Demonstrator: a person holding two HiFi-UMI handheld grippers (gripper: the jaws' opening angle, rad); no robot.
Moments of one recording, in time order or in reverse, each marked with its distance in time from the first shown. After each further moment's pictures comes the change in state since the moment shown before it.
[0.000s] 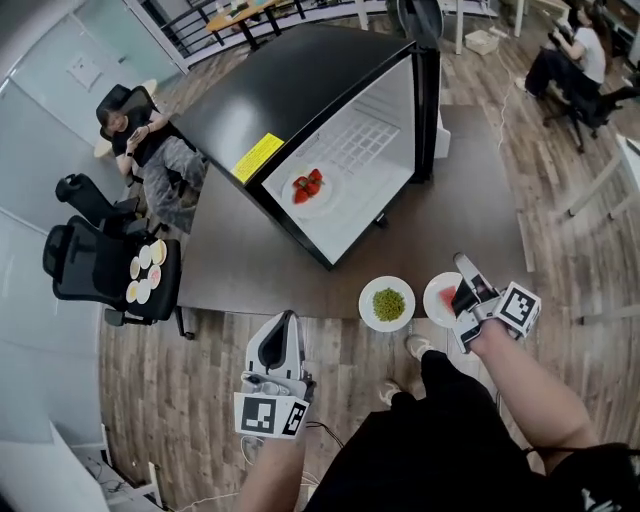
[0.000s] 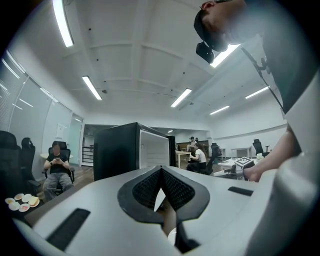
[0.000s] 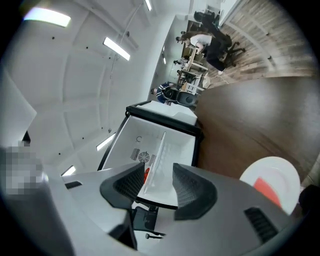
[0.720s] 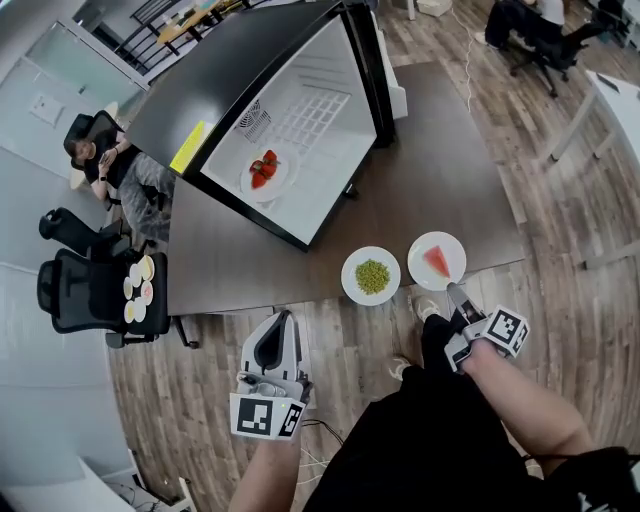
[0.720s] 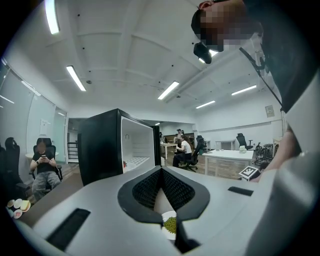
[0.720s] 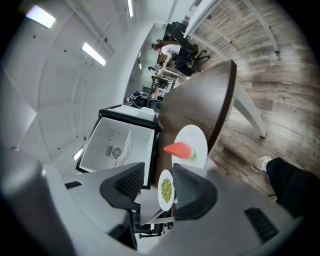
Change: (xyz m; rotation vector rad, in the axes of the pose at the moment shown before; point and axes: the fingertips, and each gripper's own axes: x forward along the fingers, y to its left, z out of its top) left arm -0.010 -0.043 -0.036 0.043 0.089 -0.166; right arm -0.132 -0.119 -0.092 0.106 -0.048 -0.300
